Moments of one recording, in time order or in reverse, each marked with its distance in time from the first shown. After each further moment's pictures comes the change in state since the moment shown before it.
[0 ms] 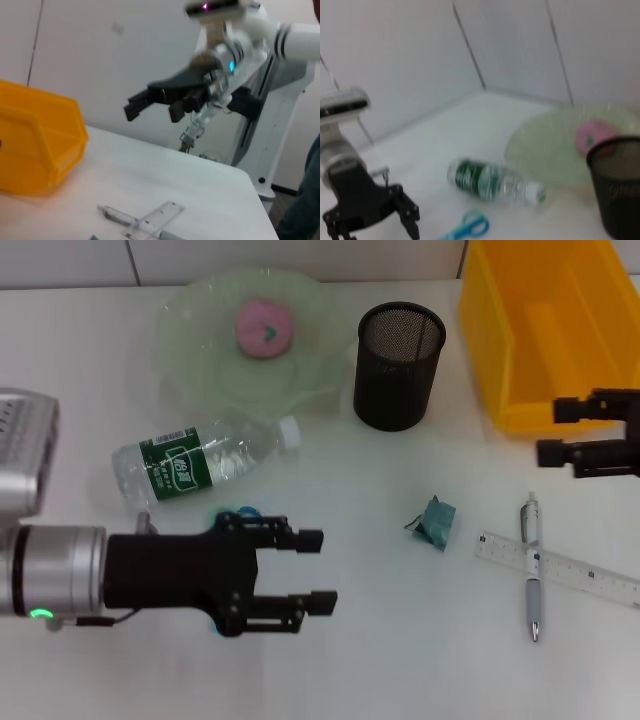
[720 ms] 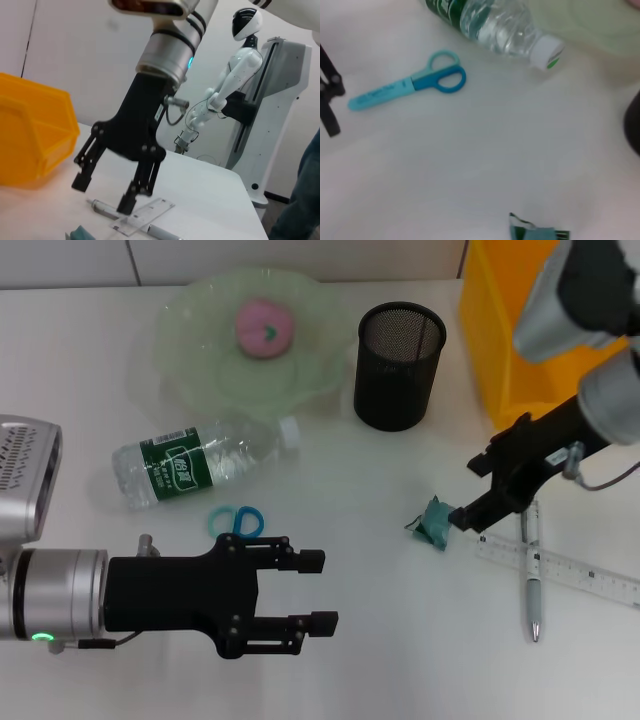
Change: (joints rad) left arm -0.003 0.003 -0.016 -0.089 0.002 0.016 0.055; right arm 0.181 0.039 -0.664 -0.113 -0.375 0.262 0.385
